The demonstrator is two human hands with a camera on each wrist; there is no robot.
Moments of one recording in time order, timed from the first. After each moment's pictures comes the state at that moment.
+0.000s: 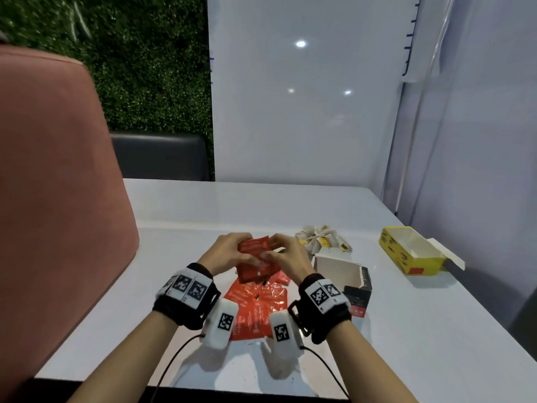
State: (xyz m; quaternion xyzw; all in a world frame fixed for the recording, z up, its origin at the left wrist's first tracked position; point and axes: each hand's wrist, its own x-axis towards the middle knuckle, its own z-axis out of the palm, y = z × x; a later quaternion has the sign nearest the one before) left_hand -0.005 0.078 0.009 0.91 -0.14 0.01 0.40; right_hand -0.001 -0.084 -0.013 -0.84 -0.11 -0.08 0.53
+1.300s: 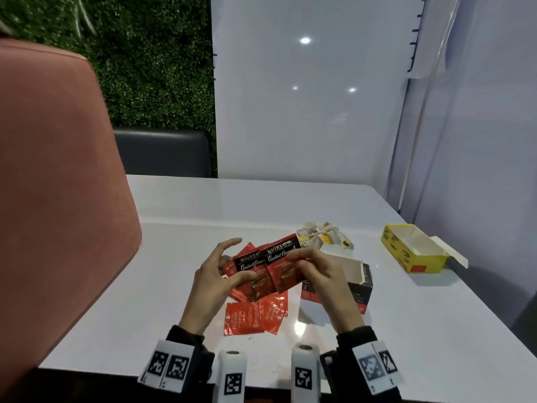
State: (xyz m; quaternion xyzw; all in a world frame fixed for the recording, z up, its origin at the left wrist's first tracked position) left_hand -0.088 0.073 -0.020 0.76 -0.06 0.14 0.63; right_hand -0.089 -0.126 -0.009 -0.73 -0.15 -0.09 0.66
